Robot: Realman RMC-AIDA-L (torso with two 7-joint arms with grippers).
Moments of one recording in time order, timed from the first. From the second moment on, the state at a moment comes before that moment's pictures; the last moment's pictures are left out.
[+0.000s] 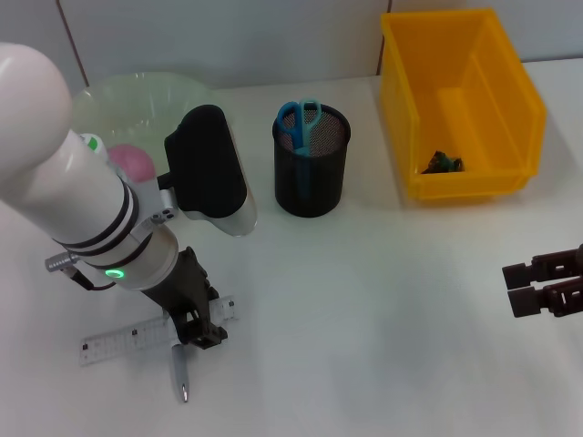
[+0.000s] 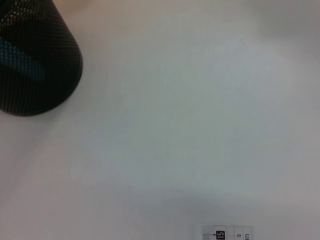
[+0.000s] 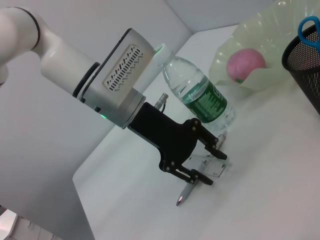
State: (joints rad) left arm -0.72 -2.08 1.73 1.14 2.53 1.39 -2.23; right arm 0.50 1.86 -0.55 -0.70 -2.22 -2.01 1.85
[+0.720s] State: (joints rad) left arm -0.73 -2.08 1.72 1.15 2.54 1.42 -2.28; right arm 0.50 1.86 -0.55 -0.70 -2.22 -2.01 1.85
